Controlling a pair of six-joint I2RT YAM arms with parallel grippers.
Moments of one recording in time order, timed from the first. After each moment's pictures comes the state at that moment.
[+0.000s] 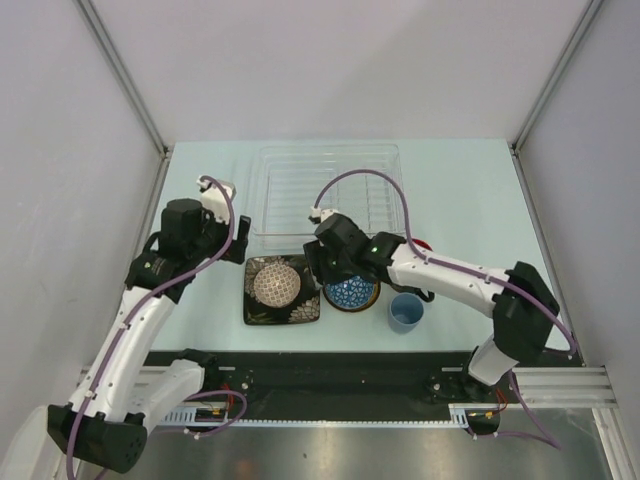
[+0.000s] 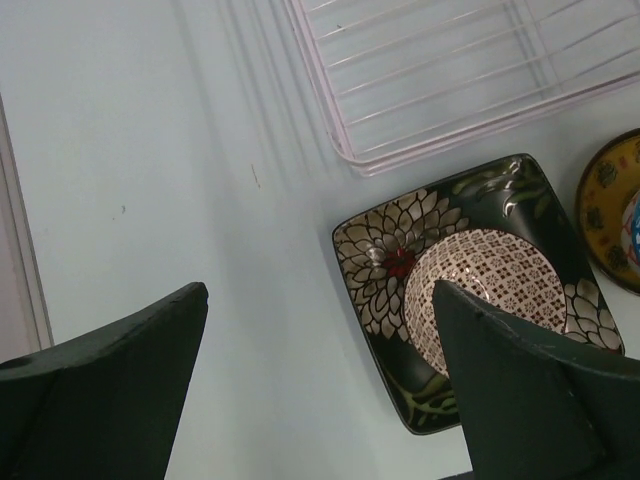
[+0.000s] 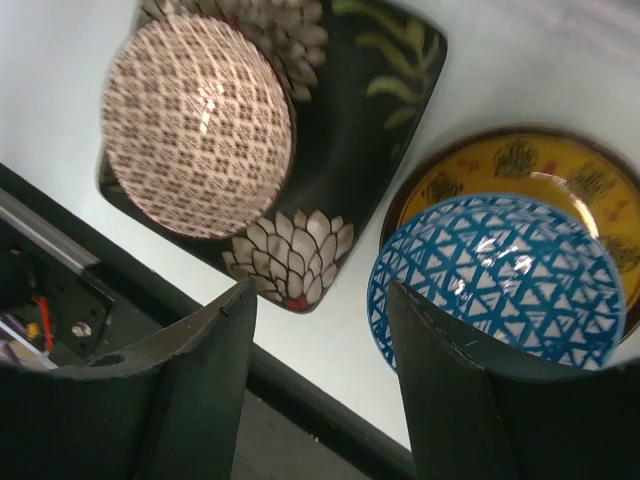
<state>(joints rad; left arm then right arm) -0.25 0.91 1.00 -0.67 -0.02 0.11 0.97 1.58 1.26 -0.50 0.06 0.53</state>
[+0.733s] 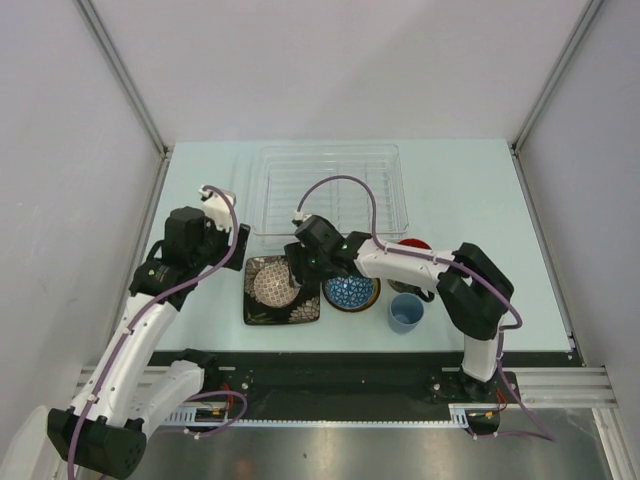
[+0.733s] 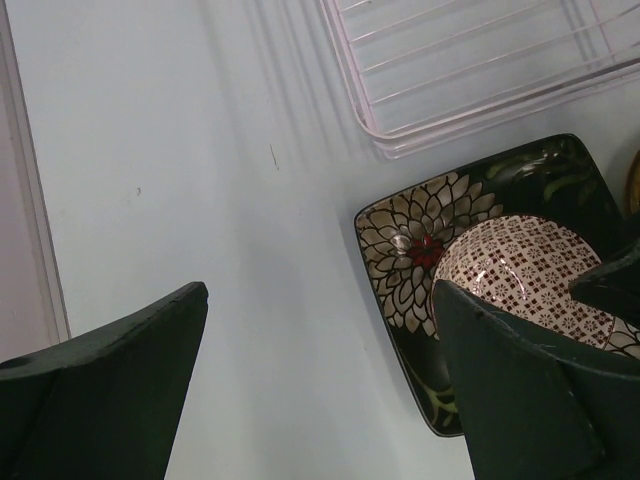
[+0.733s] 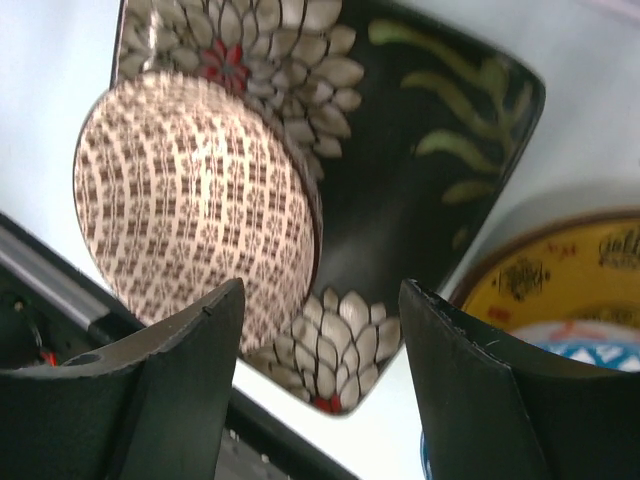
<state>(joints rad) -0.25 0.87 0.90 -0.64 -0.08 0.13 0.97 1.85 1.34 -0.37 -0.03 0.60</state>
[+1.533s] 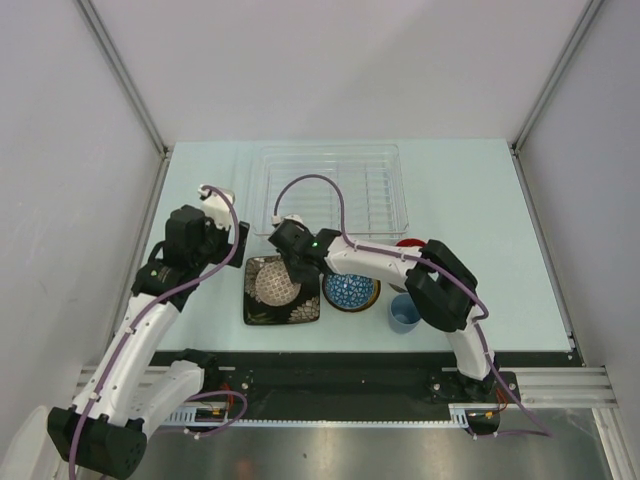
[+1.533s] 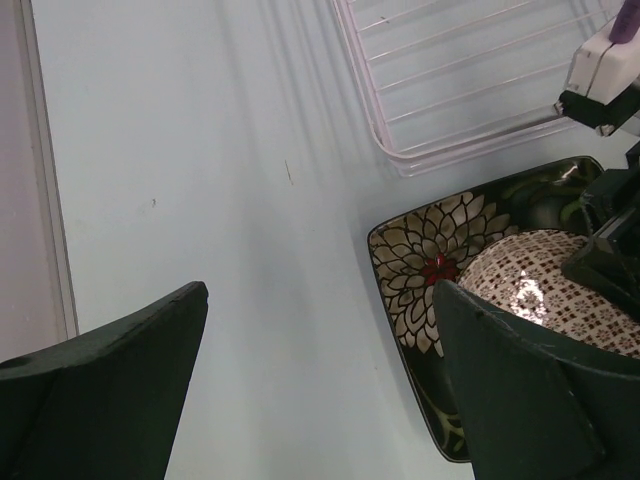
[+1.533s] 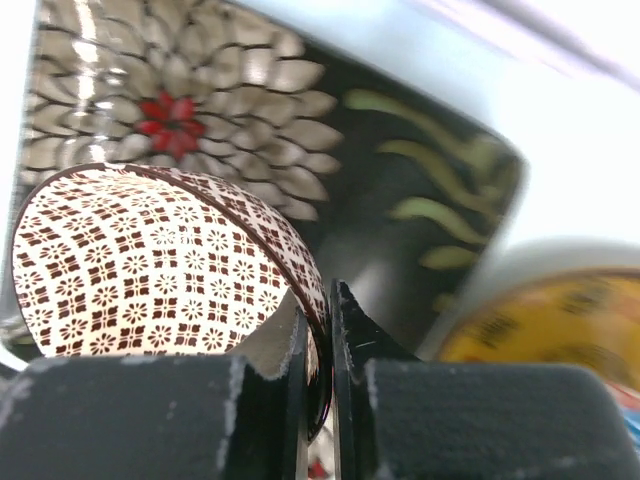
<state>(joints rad) -0.25 0.86 0.87 -0.57 -0.10 0.14 1.03 2.07 1.61 -0.54 0.16 0.54</state>
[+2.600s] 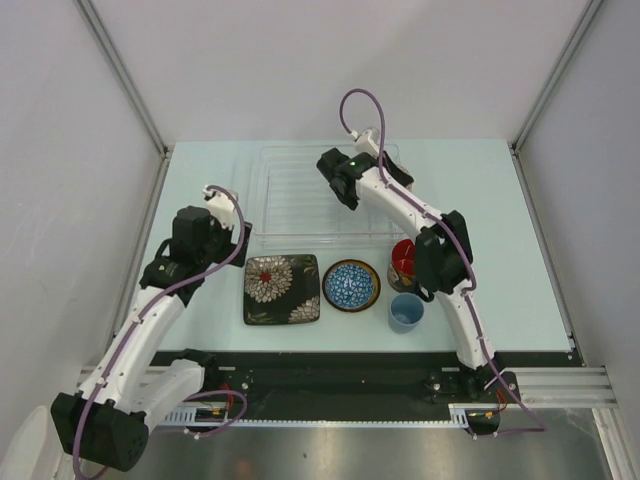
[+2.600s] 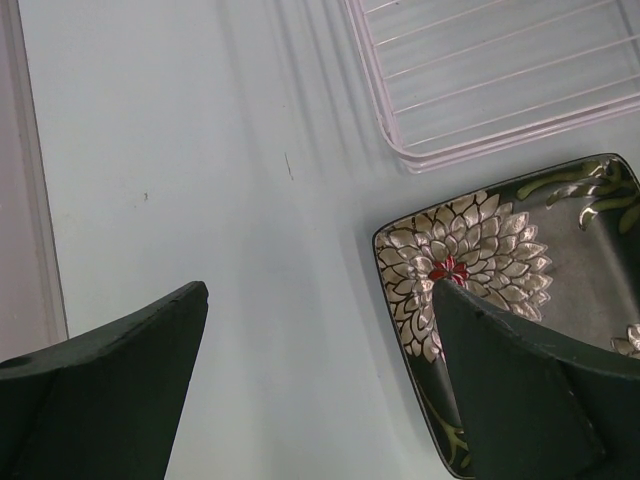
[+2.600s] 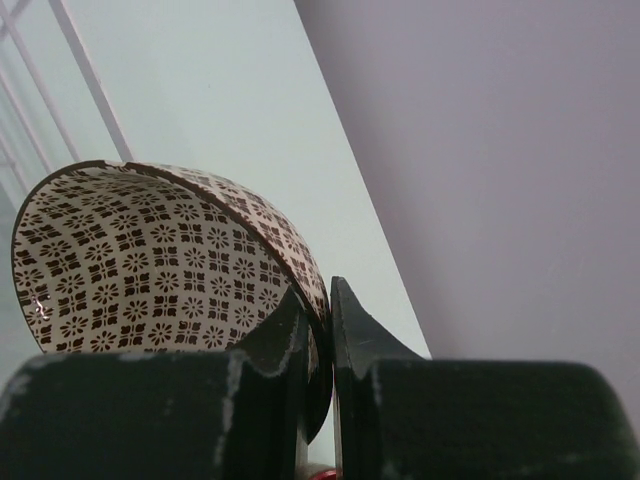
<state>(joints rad) -0.24 0.91 0.83 -0.51 -0.11 0.14 0.65 2.28 2.17 -1.25 1.34 0.50</state>
